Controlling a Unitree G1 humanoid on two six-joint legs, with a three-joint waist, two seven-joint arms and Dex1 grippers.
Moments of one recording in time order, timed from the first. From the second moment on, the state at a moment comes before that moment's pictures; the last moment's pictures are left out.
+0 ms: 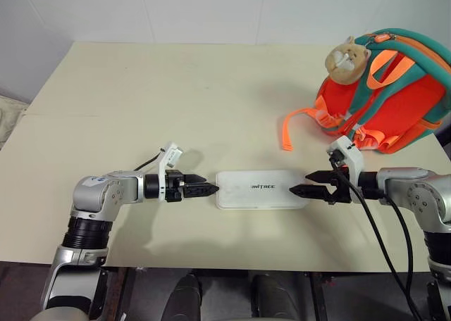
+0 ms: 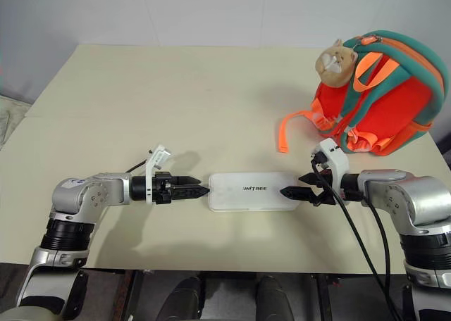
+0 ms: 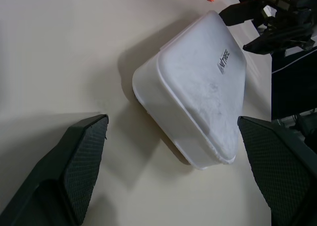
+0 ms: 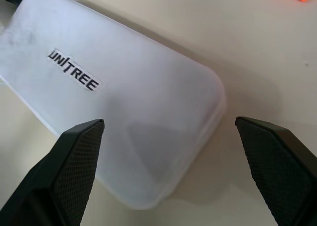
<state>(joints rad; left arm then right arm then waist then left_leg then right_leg) -0.55 0.53 -0.01 0.04 -0.60 1.14 -0.84 -0.46 -0.83 -0.07 -0.21 0.62 1.24 0.79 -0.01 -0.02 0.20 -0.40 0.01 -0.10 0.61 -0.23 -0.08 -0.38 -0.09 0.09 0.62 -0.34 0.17</state>
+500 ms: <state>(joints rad) -0.58 0.49 -0.02 0.01 -0.62 1.23 -0.80 -0.44 -0.87 -0.05 -0.25 0.63 1.25 0.80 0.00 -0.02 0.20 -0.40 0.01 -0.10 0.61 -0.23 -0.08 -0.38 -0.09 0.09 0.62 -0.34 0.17</state>
